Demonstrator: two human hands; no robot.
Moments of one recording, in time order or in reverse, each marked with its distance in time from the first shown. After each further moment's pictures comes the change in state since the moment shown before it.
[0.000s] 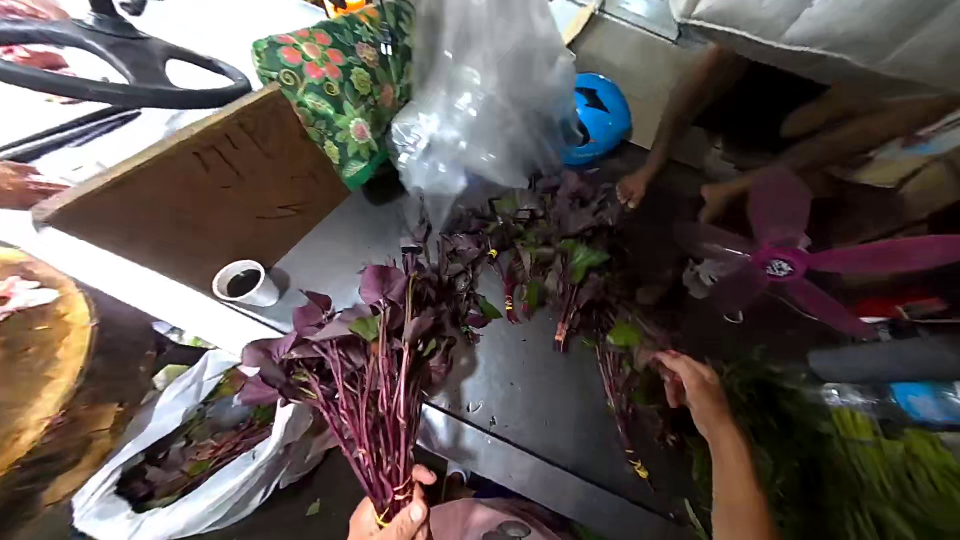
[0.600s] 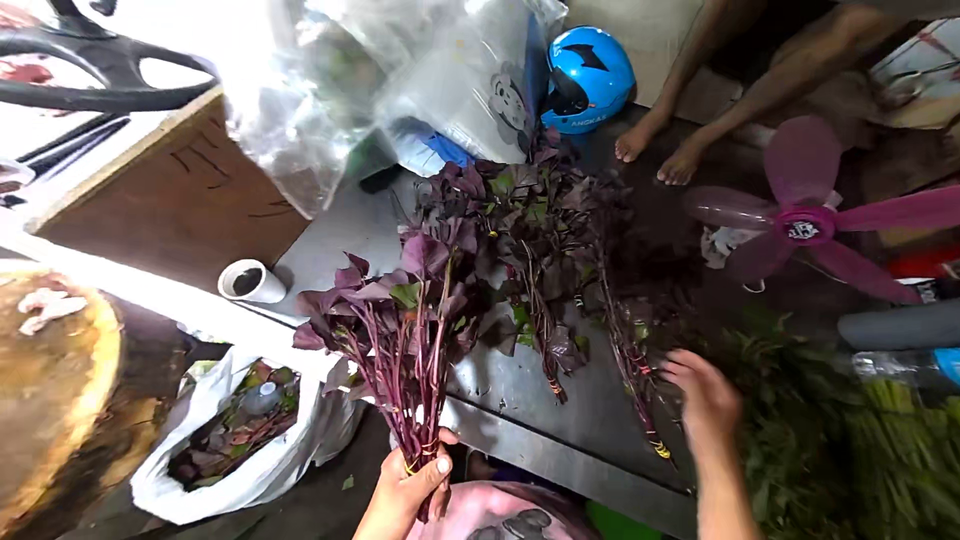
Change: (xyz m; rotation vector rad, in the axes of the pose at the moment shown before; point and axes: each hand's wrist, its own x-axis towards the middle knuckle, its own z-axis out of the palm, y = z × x) left_hand 0.032 0.001 0.000 0.070 -0.066 -0.114; right_hand -0.065 0.018 0.022 0.098 0.100 -0.282
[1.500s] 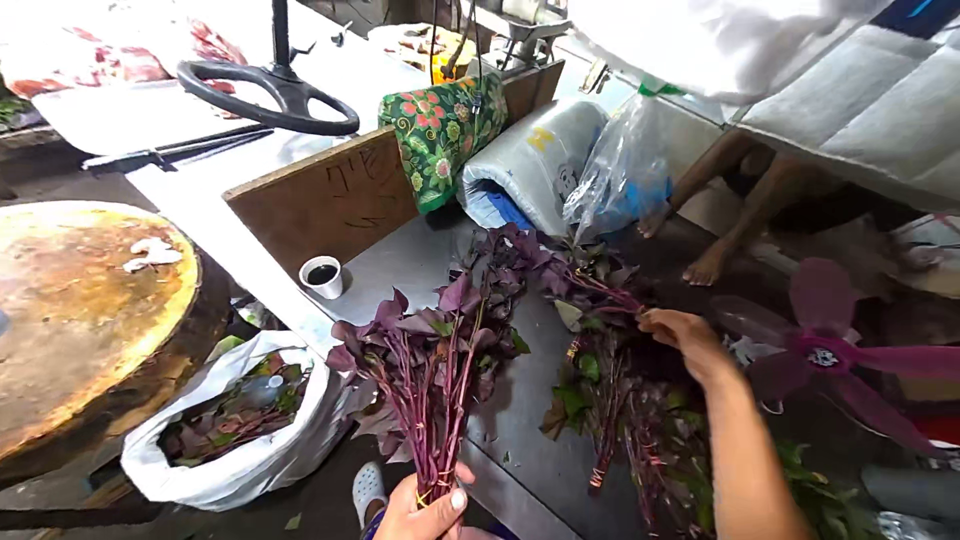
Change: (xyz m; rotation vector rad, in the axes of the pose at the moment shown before) left_hand -0.030 0.026 0.030 -0.034 0.094 0.074; right_hand 0.162 -0.147 0.066 -0.044 -0.405 0.000
